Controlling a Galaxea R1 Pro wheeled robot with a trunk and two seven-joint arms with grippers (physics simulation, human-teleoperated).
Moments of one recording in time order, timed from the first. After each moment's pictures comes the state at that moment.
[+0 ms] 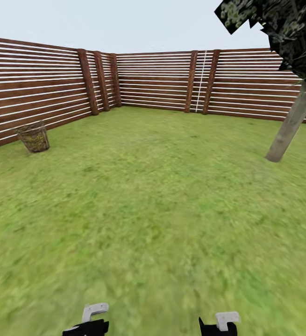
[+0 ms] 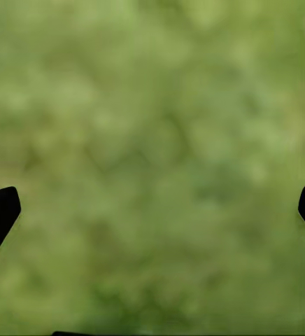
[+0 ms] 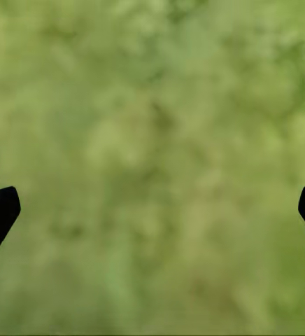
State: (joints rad) left arm -0.20 -0.06 0.05 -0.80 0.09 0.42 0.09; right arm -0.18 0.00 0.02 -0.59 0.02 -0.17 0.00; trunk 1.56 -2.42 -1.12
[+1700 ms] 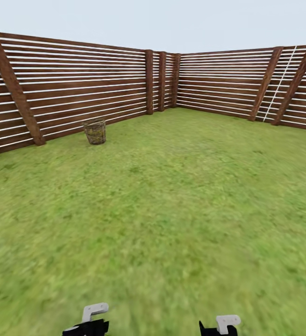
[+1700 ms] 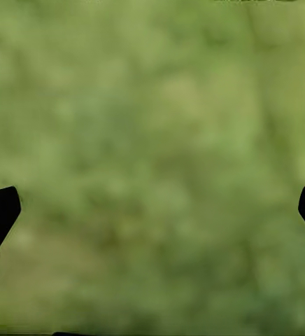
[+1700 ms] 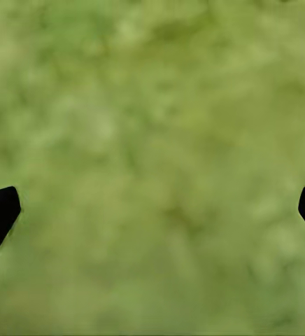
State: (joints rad) left arm -0.20 -0.06 0.05 -0.80 0.09 0.42 0.09; right arm -0.18 0.00 0.02 -0.57 0.03 -0.17 -0.01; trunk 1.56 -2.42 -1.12
